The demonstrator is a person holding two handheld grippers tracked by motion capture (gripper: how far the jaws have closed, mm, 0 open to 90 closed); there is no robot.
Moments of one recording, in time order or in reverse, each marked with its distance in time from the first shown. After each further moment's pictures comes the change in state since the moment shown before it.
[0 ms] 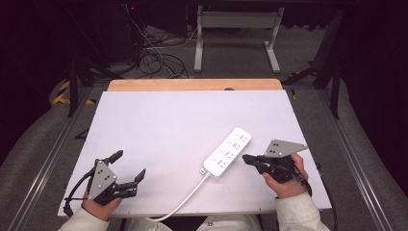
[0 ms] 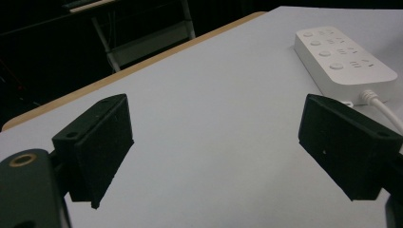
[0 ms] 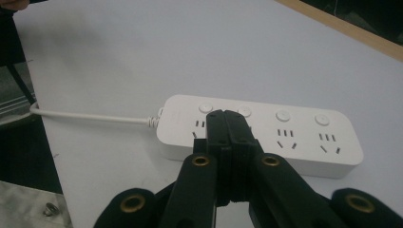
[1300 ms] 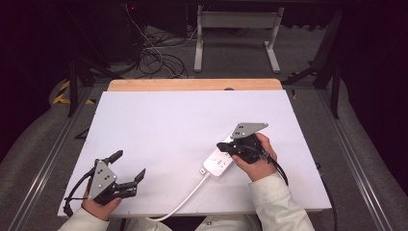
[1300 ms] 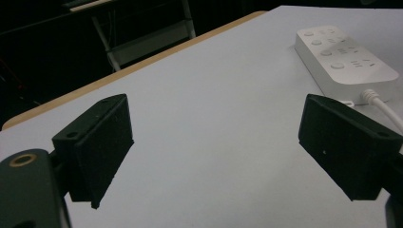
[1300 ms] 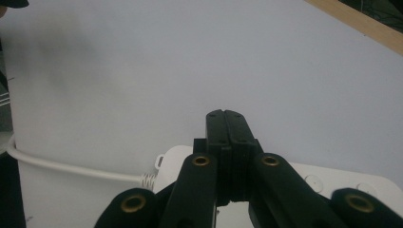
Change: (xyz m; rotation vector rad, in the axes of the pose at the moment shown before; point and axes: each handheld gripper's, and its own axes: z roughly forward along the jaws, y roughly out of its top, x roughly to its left) left arm 0.001 0.000 0.000 0.001 0.003 0.001; right arm -0.001 0.051 0.069 0.081 0.049 -0.022
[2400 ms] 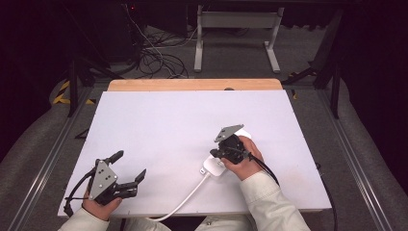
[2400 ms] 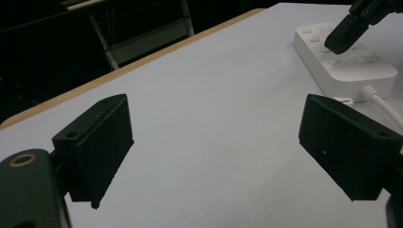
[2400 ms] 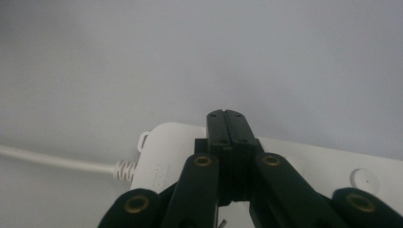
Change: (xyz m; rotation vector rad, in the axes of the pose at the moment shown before) left arm -0.001 0.000 0.001 0.010 -0.009 0.002; right arm -0.001 -0.008 0.053 0.204 0.009 -0.010
